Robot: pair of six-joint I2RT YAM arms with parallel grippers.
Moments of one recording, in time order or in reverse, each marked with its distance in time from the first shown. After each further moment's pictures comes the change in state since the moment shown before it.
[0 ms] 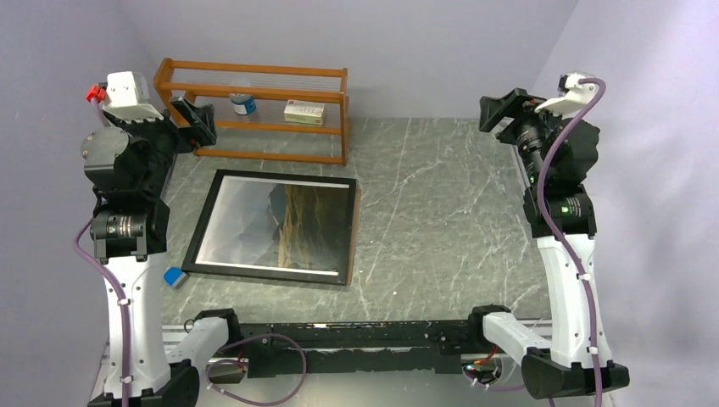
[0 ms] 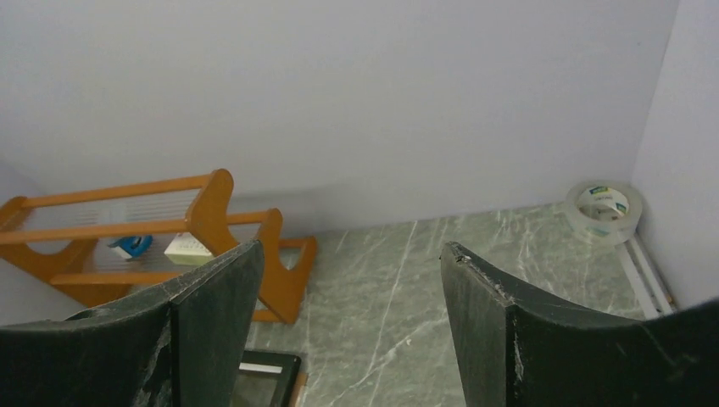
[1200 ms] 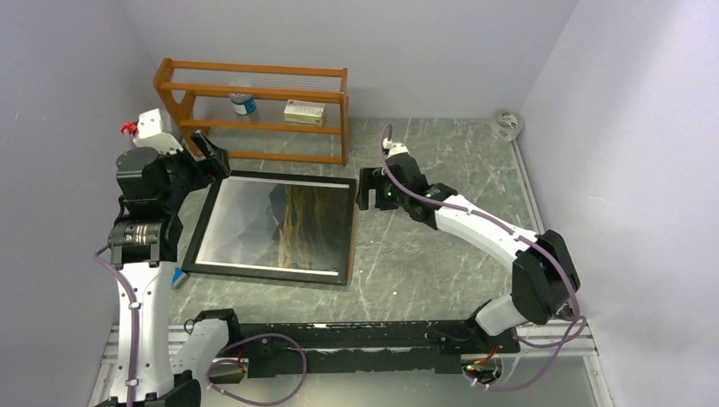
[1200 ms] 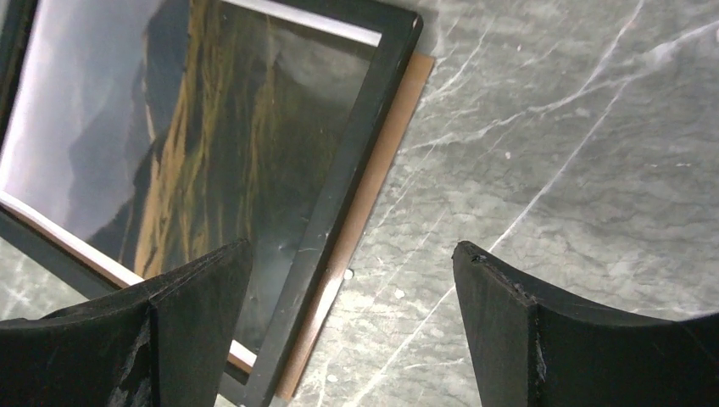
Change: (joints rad) left arm 0.000 -0.070 -0.204 -0.175 -0.043 -0.105; right arm 0.599 0.451 -0.320 0.032 0.091 0.158
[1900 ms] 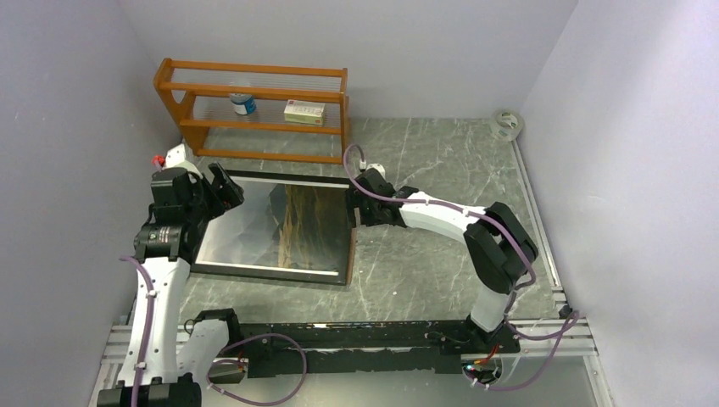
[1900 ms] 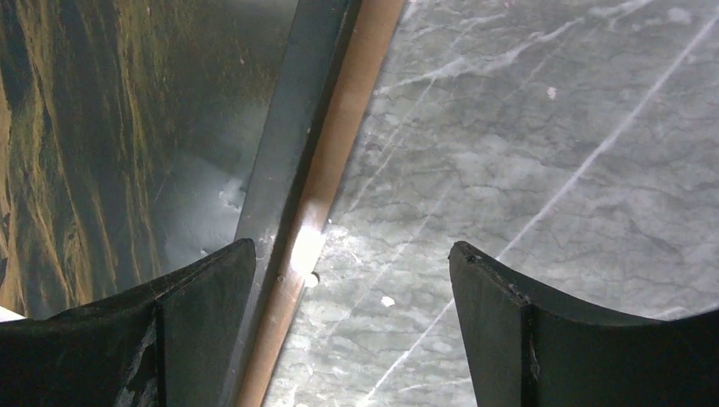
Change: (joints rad) left arm 0.000 -0.031 -0.264 -0.064 -0.027 -0.103; right arm 0.104 0.288 0.063 -0.069 0.110 0.039
